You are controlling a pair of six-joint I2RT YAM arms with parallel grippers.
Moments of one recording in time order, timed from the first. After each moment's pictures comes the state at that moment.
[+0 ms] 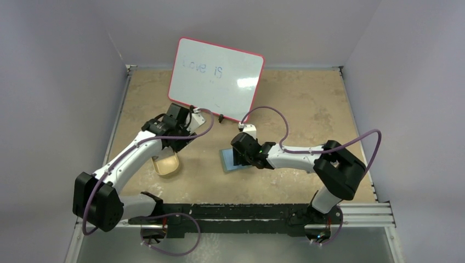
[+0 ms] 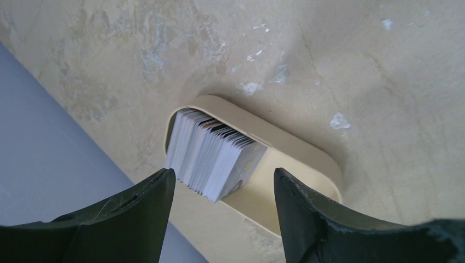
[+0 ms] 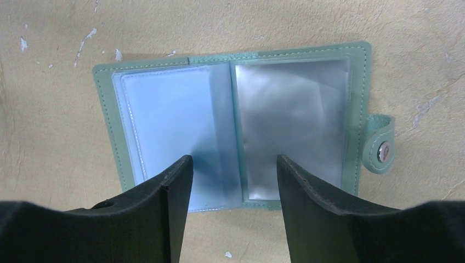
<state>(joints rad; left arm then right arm) -0.44 1.25 0.96 -0.77 -0.26 0.47 0.96 1.62 0.86 -0.23 0.34 0.74</state>
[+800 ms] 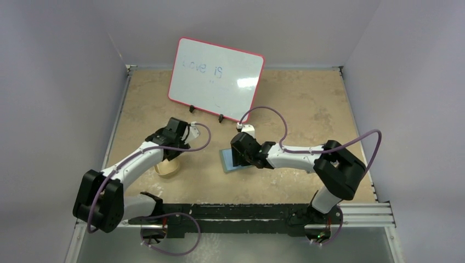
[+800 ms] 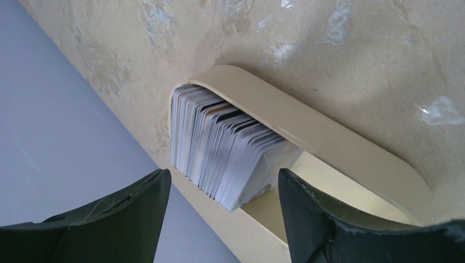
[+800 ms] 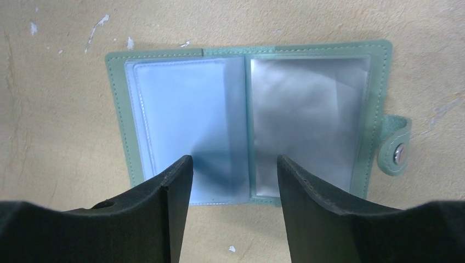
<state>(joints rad) -0.39 1.23 0.68 -0.53 -0.44 0.66 0.96 1.63 0.87 -0.23 0.31 0.71</state>
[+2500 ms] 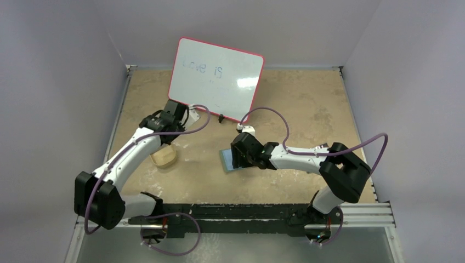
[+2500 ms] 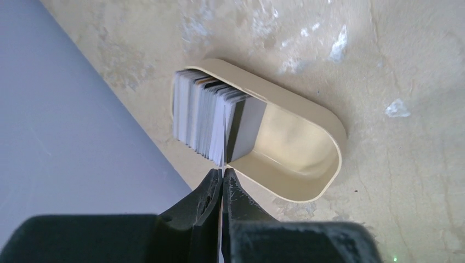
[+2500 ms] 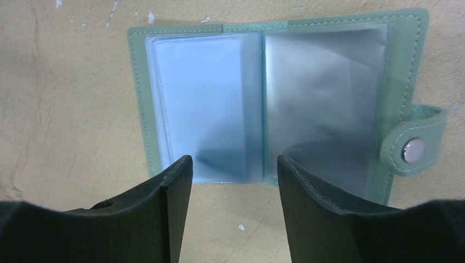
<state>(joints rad) -0.39 1.29 0.98 -0.80 -0.40 0.53 0.96 1.58 0.85 -0.25 0.23 0.71</state>
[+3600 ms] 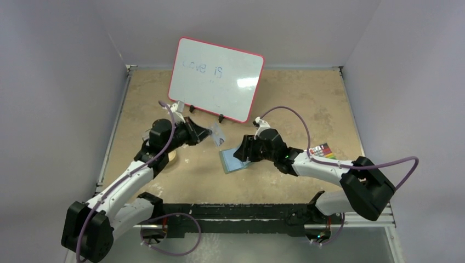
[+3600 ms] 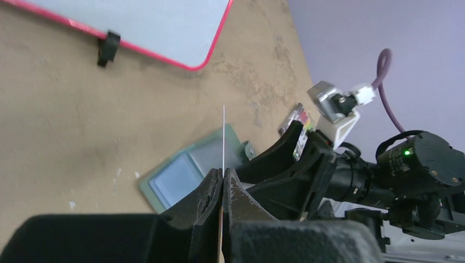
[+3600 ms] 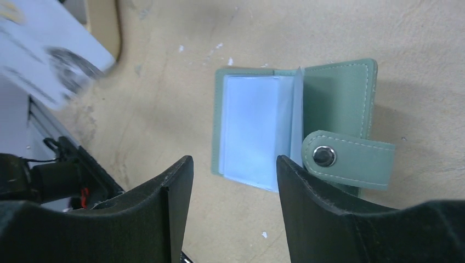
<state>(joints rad) -0.39 0.95 0.57 0.11 0.33 -0.70 0.78 1.36 0.58 0.16 -0.07 0.70</state>
